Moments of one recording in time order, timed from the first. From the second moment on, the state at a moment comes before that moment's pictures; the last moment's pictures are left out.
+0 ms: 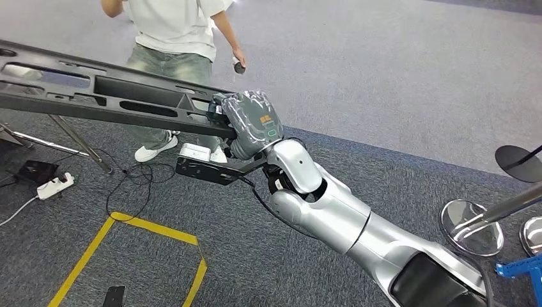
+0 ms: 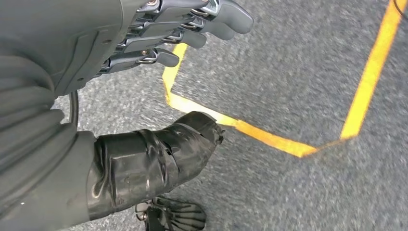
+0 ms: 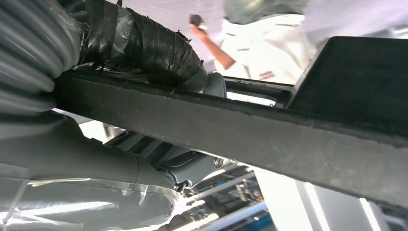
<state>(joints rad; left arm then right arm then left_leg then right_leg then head) -0.10 0.17 -0.78 -0.25 0.96 0.26 -0.45 -0.92 0.07 0.93 -1.15 0.64 -0.31 0.28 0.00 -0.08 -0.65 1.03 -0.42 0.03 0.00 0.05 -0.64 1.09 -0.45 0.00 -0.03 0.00</state>
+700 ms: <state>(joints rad) -0.09 0.17 -0.78 -0.25 0.95 0.28 -0.47 -0.94 0.05 0.93 -1.20 0.64 -0.31 0.27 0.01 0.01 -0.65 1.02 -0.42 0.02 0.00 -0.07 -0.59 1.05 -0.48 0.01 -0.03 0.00</state>
